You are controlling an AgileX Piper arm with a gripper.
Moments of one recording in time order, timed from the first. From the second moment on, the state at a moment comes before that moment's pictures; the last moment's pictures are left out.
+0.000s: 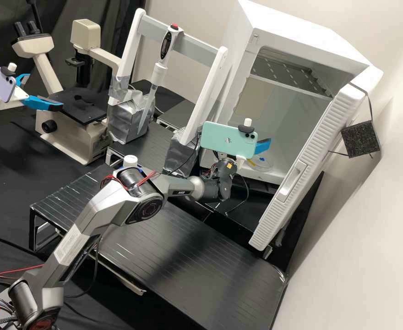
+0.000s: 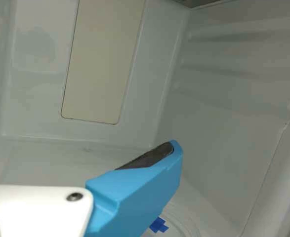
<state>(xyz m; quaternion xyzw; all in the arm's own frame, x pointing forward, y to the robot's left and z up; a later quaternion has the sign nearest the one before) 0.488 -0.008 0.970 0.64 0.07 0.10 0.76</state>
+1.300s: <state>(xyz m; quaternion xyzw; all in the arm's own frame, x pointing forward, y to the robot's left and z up) 0.401 -0.046 0.985 0.70 0.01 0.09 0.71</state>
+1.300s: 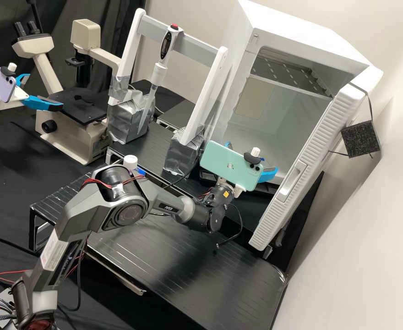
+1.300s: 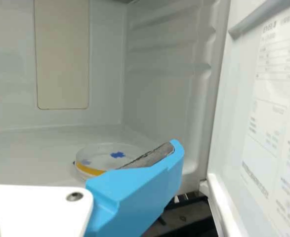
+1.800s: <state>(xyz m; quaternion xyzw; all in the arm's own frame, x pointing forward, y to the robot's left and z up) 0.442 -0.062 0.969 0.70 0.01 0.05 0.71</state>
